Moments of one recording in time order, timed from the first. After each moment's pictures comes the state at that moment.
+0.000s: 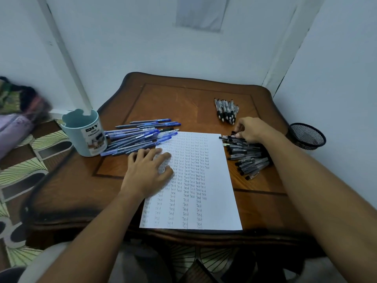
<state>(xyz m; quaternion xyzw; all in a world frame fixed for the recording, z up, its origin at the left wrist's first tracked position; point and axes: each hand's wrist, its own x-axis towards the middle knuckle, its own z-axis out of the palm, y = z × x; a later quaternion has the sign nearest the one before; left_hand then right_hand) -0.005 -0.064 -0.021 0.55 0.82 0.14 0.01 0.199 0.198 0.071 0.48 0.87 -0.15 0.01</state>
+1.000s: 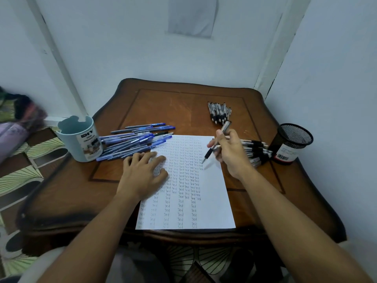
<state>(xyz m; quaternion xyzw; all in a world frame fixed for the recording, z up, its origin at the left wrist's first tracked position) -0.003 -0.063 -0.019 0.55 0.82 0.13 0.01 0.194 0.101 0.037 0.39 0.61 -0.59 -0.35</state>
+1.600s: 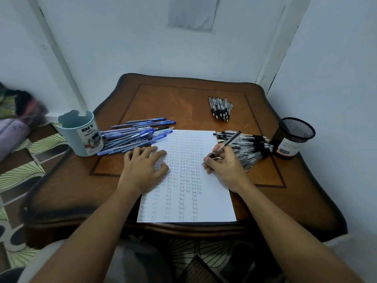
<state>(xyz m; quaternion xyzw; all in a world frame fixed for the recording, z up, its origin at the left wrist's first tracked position) -0.004 -0.063 -0.020 0.55 0.82 0.14 0.01 0.212 0.074 -0.009 0.34 0.62 -0.63 -0.31</state>
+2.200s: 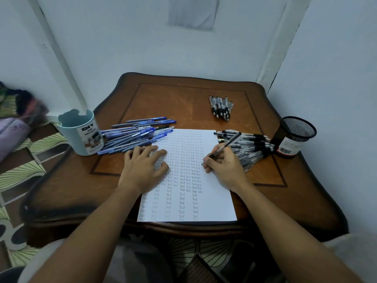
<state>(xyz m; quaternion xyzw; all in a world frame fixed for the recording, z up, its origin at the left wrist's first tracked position) -0.004 -0.064 -0.021 0.55 0.82 0.13 0.01 0.211 0.074 -0.015 0.35 0.65 -0.60 -0.31</state>
